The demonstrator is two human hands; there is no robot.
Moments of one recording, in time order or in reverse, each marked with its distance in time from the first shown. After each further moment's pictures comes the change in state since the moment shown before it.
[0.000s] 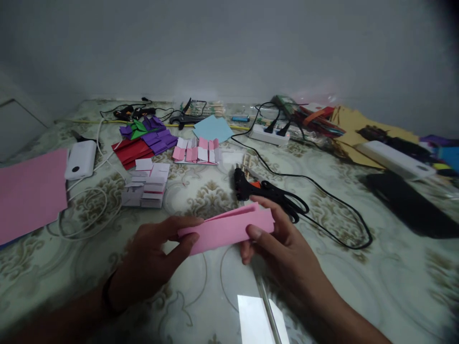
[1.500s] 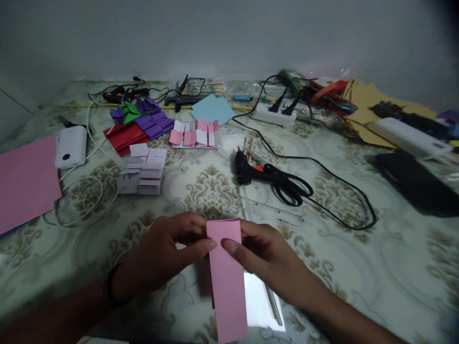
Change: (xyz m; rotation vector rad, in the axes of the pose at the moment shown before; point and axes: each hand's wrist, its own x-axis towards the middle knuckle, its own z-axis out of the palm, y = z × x) left_hand 0.002 0.013 0.010 -0.505 -0.425 -0.364; right_hand -0.014 0.004 0.011 -0.446 -0.303 0.115
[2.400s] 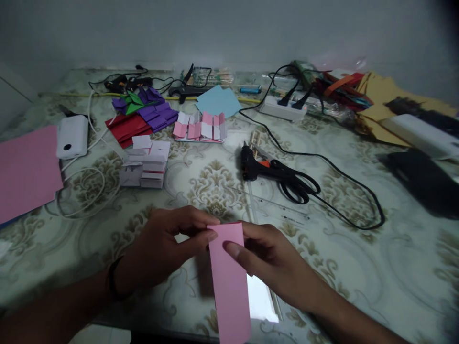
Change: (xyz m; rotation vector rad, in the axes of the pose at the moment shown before) left_hand -0.005 -0.002 -0.002 0.119 0.130 0.151; right_hand -0.003 -0.002 0.002 -0.085 -0.072 -0.008
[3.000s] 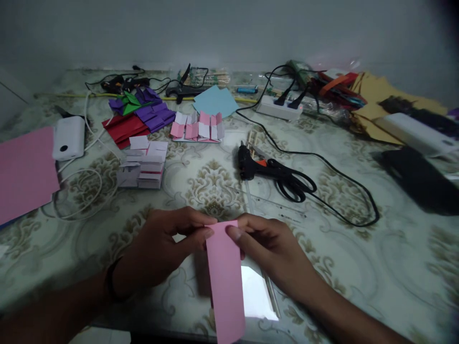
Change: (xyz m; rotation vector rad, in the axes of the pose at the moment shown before) left_hand 0.002 0.001 0.000 0.064 -0.002 0.064; right_hand 0.002 0.006 0.000 0.087 0.187 0.009
